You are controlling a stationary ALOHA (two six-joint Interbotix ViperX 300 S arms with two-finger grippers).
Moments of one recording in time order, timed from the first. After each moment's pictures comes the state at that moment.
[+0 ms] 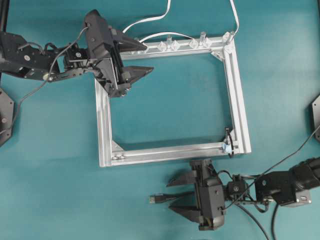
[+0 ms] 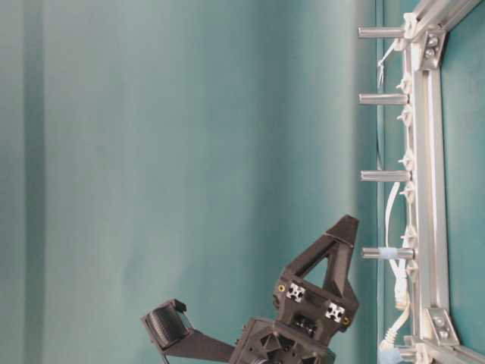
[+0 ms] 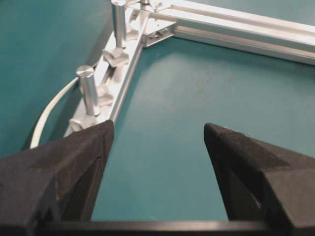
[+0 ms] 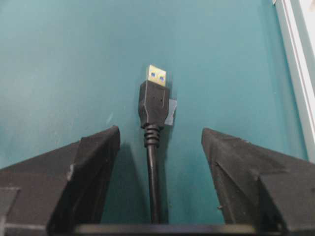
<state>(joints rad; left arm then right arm) 0.25 -0.01 0.85 -0.07 -0.46 0.00 0.54 0.42 0.67 0.63 -0.78 -0.20</state>
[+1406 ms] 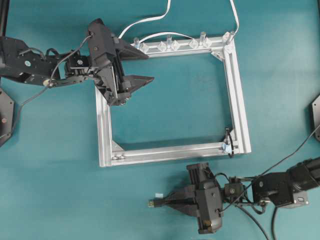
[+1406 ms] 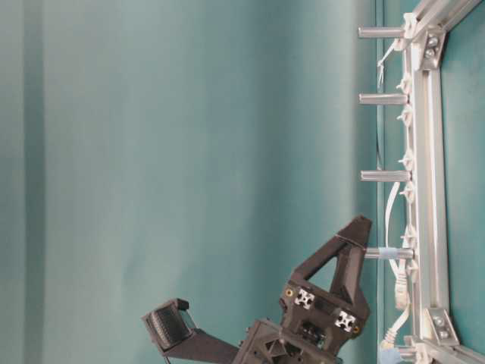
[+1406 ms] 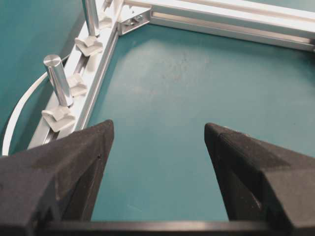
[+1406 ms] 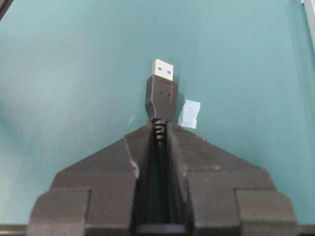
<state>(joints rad) 0.22 -0.01 0.85 -0.07 -0.43 0.00 0.53 0.42 0.65 0.63 -0.67 -0.20</state>
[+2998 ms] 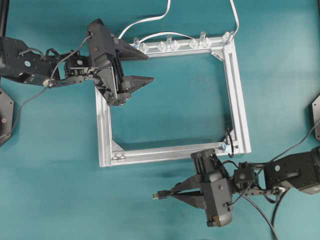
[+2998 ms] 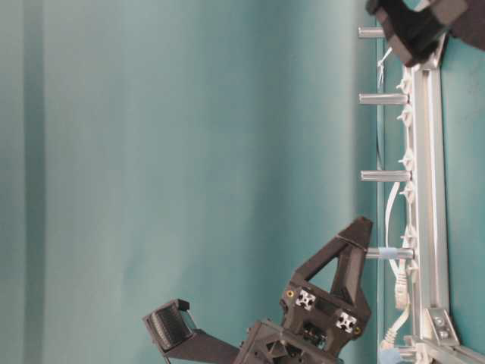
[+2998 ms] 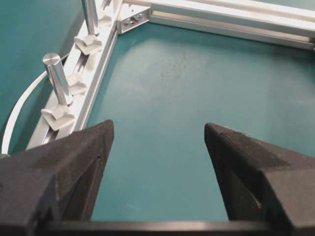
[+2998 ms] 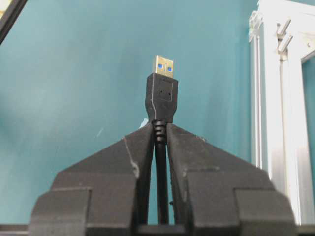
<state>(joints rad) 0.21 -0.01 0.85 -0.07 -0.43 0.00 0.48 0.18 0.70 0.66 -0.51 -0.40</state>
